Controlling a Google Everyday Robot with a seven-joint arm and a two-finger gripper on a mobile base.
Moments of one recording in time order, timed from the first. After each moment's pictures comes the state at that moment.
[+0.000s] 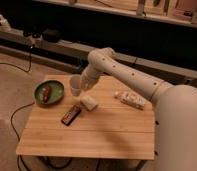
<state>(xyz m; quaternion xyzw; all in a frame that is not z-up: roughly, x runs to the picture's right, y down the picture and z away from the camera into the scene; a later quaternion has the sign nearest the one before) -0.085 -0.028 0.827 -0.08 -0.32 -0.54 0.77</state>
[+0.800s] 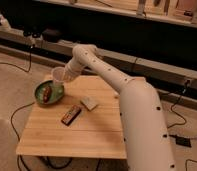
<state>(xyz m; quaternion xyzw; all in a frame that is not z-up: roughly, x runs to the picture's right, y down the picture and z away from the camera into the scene) -0.186 -0.046 0.893 -0.03 -0.39 -0.54 0.75</state>
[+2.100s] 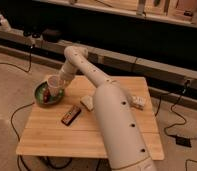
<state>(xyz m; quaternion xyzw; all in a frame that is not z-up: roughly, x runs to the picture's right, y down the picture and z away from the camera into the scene) -0.208 -0.019 0.926 -0.10 -0.41 -0.58 0.69</state>
